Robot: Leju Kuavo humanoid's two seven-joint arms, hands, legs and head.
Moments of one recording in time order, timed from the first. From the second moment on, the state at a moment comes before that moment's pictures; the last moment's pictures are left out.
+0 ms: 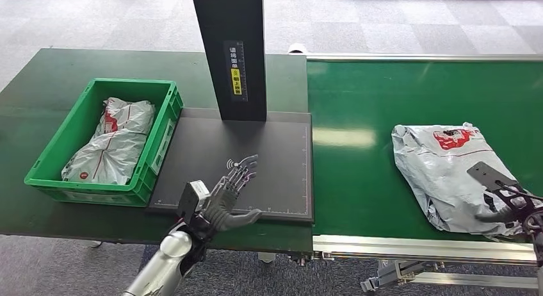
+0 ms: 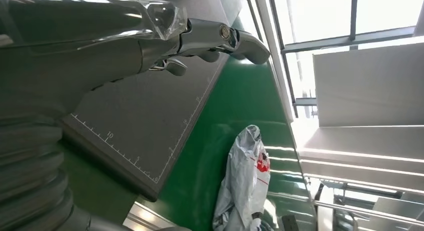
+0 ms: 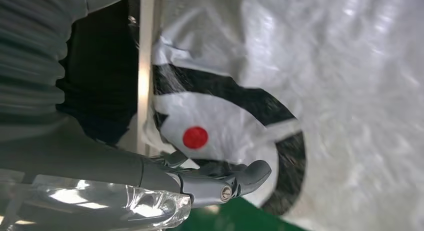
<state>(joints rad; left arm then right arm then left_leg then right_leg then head) -0.34 -0.13 -0.36 -0.97 -0.01 -0.29 -0.54 -0.71 -0.59 -0.02 -0.33 0.84 0.42 0.20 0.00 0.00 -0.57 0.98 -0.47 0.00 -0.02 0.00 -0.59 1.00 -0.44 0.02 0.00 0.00</state>
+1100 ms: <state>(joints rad) -0.40 -0.13 -0.43 -0.87 -0.03 -0.27 -0.53 -0.65 -0.61 0.00 -0.30 0.86 0.59 0.07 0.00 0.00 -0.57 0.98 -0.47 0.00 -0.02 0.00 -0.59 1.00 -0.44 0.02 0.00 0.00</state>
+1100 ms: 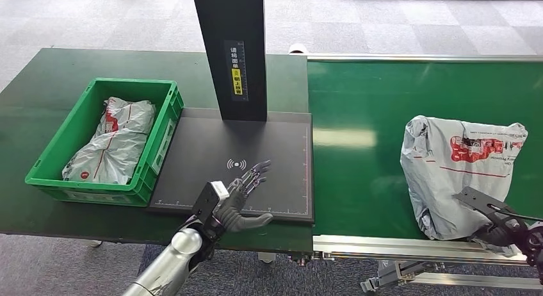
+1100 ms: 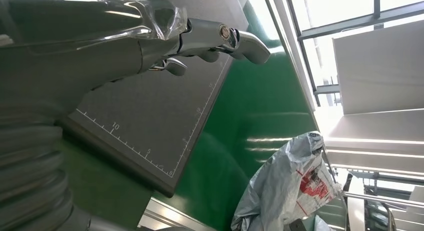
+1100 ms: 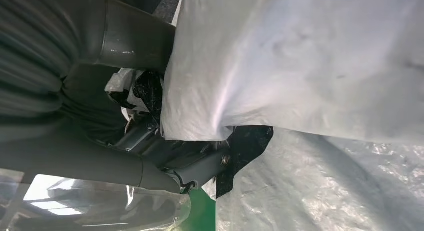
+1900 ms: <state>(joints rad) -0.25 -0.12 -0.36 -1.23 0.00 0.28 -0.70 -0.66 -0.46 -0.06 -0.56 0.66 -0.23 -0.55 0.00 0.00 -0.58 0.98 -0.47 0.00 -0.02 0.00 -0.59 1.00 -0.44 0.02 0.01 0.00</state>
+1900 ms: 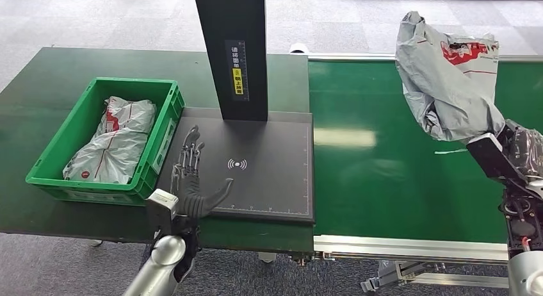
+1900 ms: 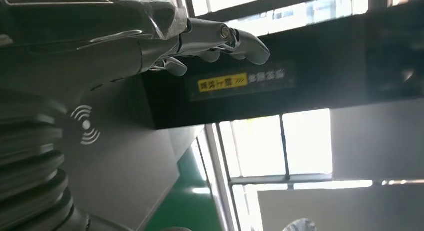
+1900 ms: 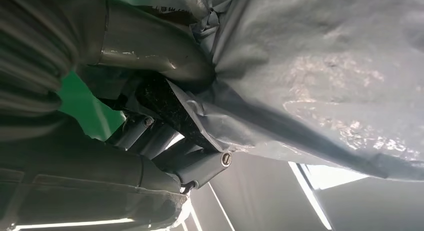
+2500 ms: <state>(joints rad) -0.20 -0.14 -0.36 -1.49 0.02 0.37 -0.70 -0.33 -0.39 0.16 -1.20 0.93 -0.34 -0.54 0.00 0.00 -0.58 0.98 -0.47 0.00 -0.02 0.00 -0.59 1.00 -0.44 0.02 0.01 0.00</state>
